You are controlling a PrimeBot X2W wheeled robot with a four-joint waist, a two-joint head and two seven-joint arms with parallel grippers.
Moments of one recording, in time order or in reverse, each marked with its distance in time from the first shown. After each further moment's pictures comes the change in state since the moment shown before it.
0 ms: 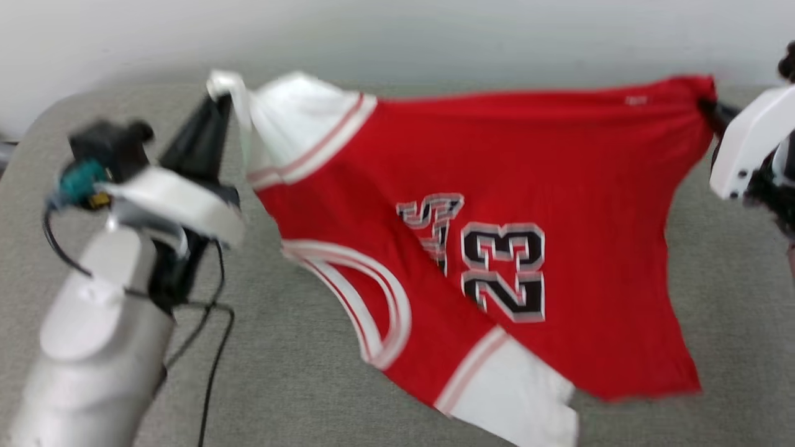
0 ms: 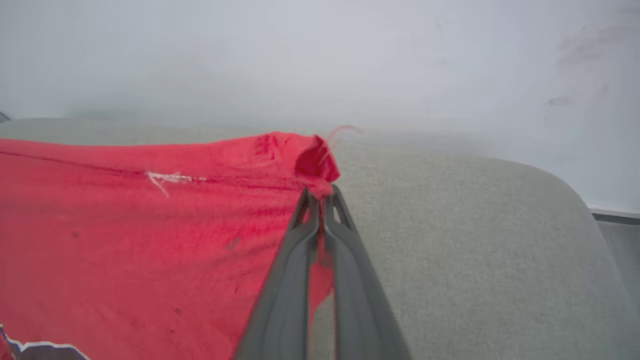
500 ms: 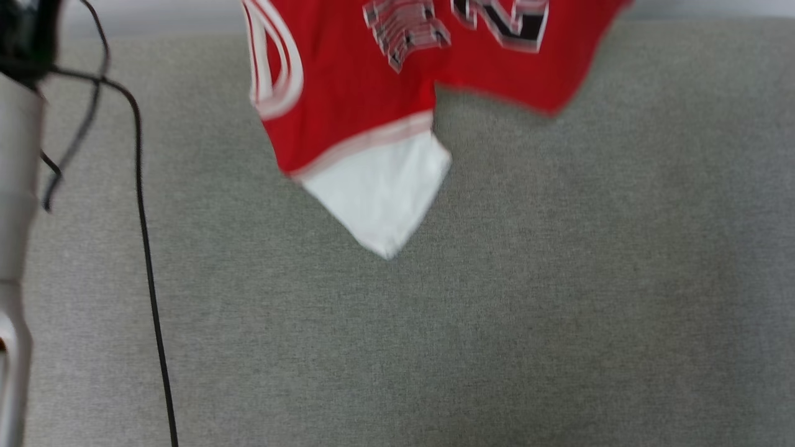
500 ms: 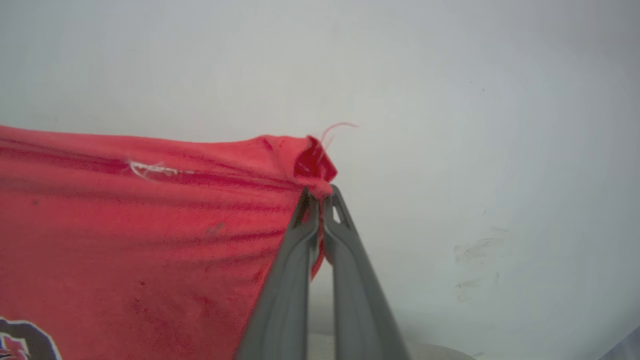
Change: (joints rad) left arm -0.613 0.089 -0.026 0.293 -0.024 -0.001 0.025; right arm -0.420 0.091 -0.175 0.073 -0.306 0.001 -0.263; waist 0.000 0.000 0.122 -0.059
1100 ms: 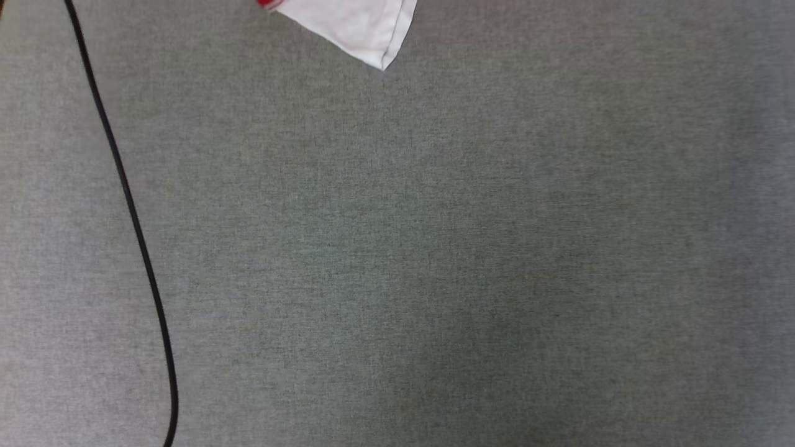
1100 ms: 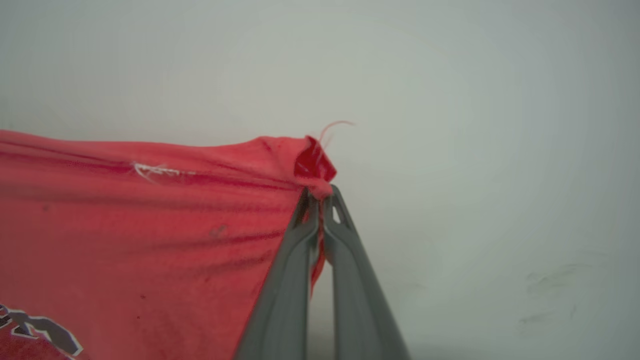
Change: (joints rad) left arm -0.323 0.003 0.018 0.204 0.010 0.009 -0.039; right arm -0.342 0.081 -0.067 0.198 -0.147 0.001 -0.161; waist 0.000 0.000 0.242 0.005
